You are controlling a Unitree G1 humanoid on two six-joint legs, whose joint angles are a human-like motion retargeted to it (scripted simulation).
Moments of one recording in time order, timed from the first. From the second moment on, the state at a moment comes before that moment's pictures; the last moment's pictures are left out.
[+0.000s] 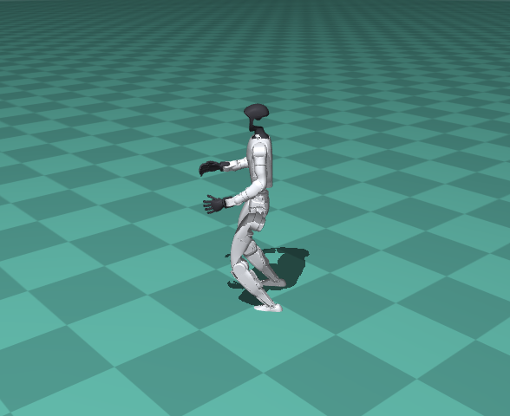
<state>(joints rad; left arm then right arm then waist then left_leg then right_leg) -0.02 0.32 -0.29 0.46 -0.20 -0.29 -0.04 -0.08 -0.60 0.20 0.15 0.06 -0.23 -0.07 0.00 0.11 0.21 -0.19 0.03 -0.18 1.03 -0.68 -0.13 -0.06 -0.11 -0.13 0.85 -0.65 0.08</state>
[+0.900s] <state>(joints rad) 0.05 0.50 -0.37 0.48 0.25 -0.30 0.03 -0.20 -0.50 0.53 0.74 -0.25 -0.23 0.07 -0.06 0.05 0.14 -0.45 0.10 -0.15 1.17 -0.79 -0.12 -0.51 -0.13 -0.02 1.20 -0.76 0.06</state>
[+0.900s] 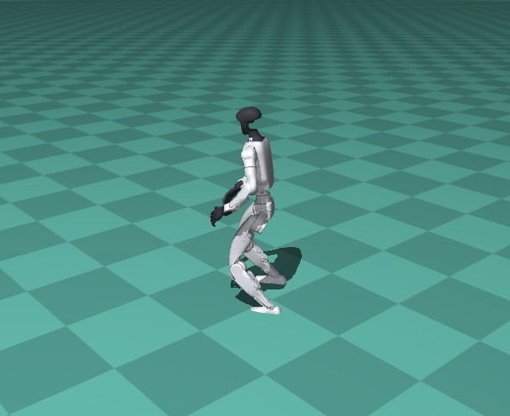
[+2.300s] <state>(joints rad) 0.25 0.48 -0.21 0.59 0.12 -0.30 0.10 0.07 -0.71 0.33 0.56 -0.08 -0.32 -0.04 0.08 -0.02 0.31 -0.72 0.05 -0.41 1.94 0.19 -0.14 -0.68 0.05 0.19 1.39 -0.85 -0.06</state>
